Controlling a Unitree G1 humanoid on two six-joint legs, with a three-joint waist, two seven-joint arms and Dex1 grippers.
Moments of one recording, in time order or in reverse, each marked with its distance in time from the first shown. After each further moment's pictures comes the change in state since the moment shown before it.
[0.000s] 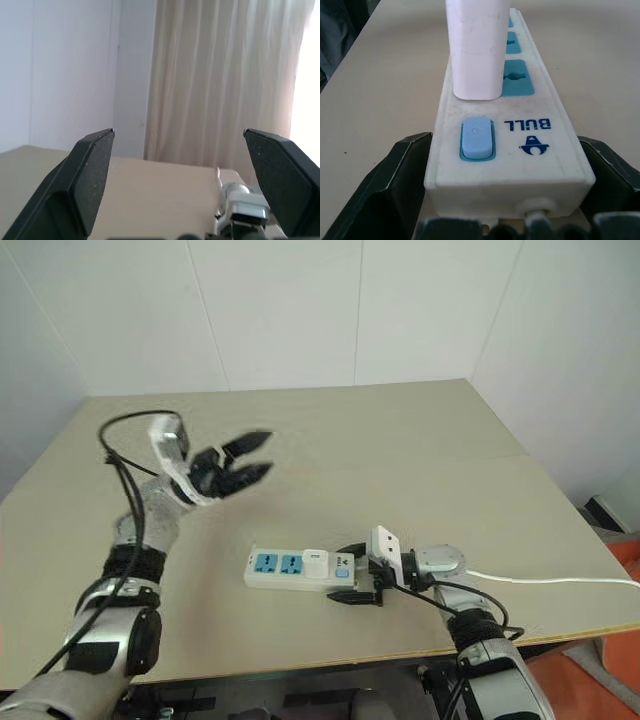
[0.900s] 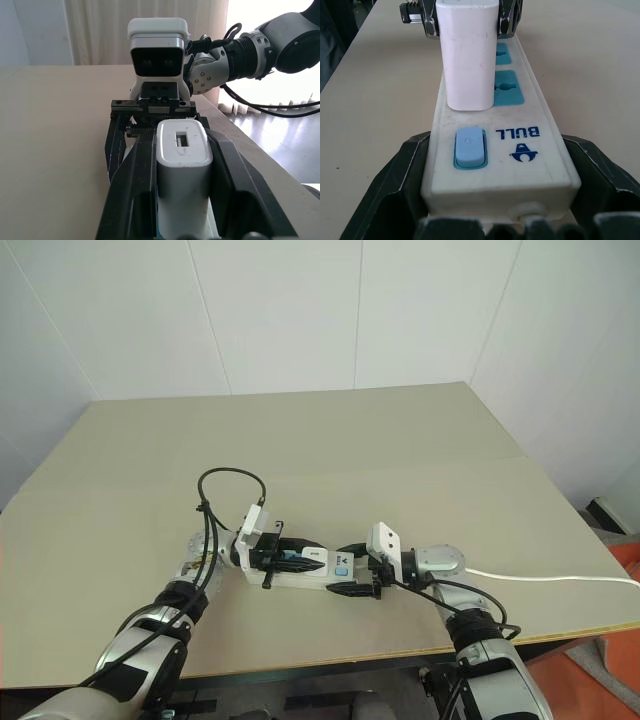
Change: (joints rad) left arm 0.115 -0.128 -0.353 0.274 0.286 -0.460 -0.199; right arm 0.004 0.013 -0.004 -0.012 0.008 0.042 -0.041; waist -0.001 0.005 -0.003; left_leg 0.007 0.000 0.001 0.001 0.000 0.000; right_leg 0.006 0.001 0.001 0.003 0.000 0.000
